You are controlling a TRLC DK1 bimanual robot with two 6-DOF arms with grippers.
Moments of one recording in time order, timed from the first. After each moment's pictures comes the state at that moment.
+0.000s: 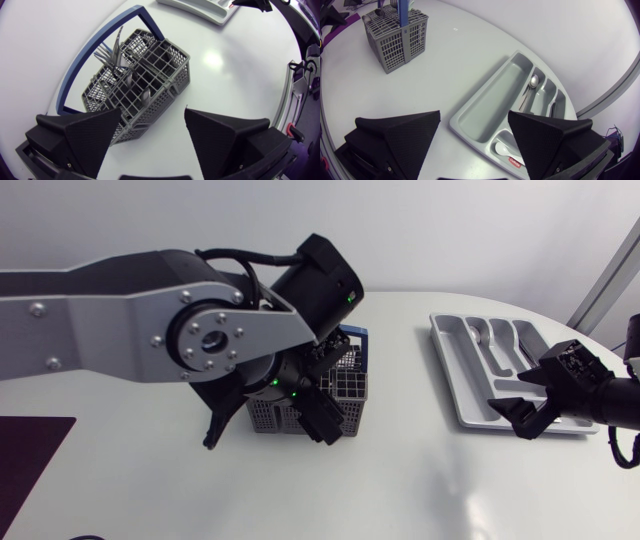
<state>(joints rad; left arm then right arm) -0.92 1.62 1.28 -0.71 -0.33 0.10 -0.31 1.18 0.62 -0.25 -0.42 -0.81</state>
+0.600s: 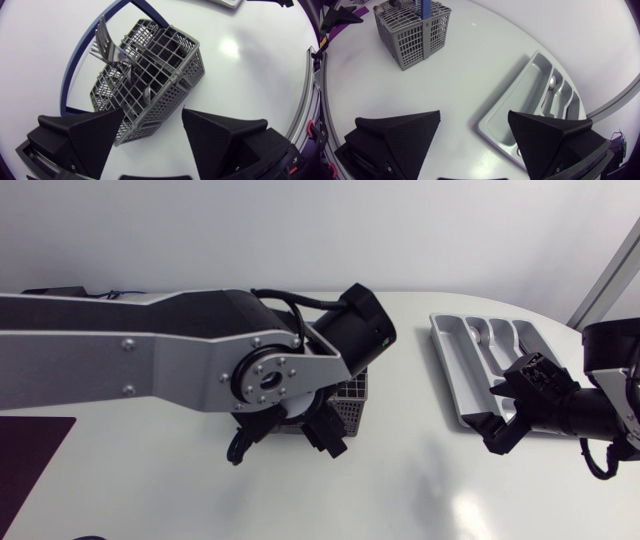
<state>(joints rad) -0.98 1.71 1.29 -0.71 -0.51 0.10 -0.10 1.14 0.56 -0.28 -0.30 -0.70</state>
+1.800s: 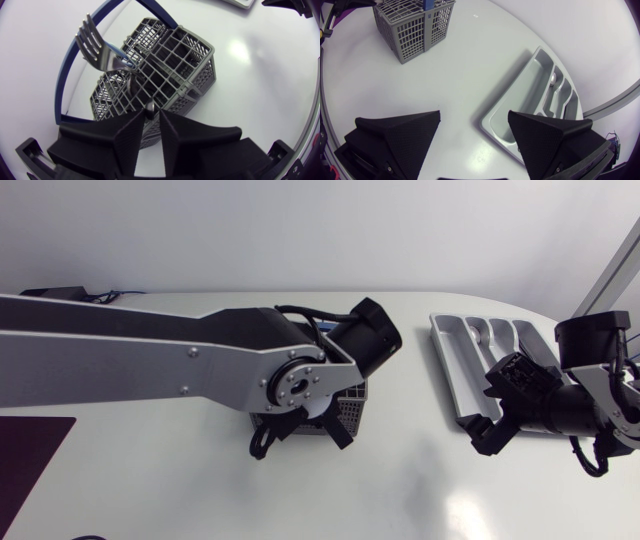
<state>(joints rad) -0.96 1.81 1.30 -0.62 -0.57 0.10 0.02 1.15 0.59 -0.33 -0.14 -0.65</state>
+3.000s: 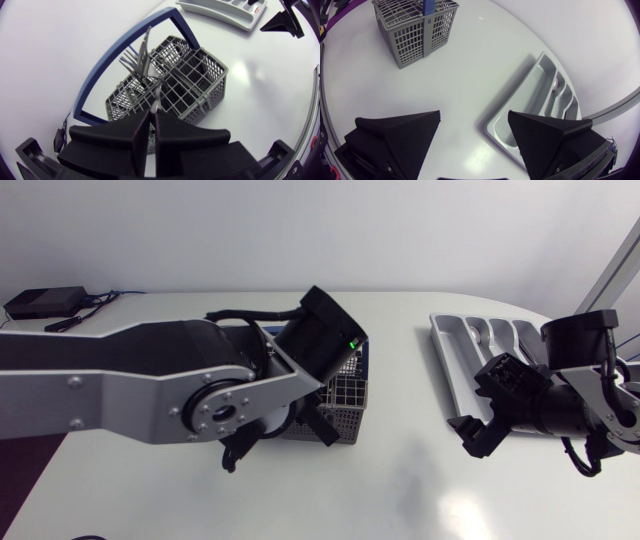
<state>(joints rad) -0.96 1.61 1.12 -0.44 -0.59 0.12 0.10 1.14 0.59 -0.33 -0.10 -0.63</state>
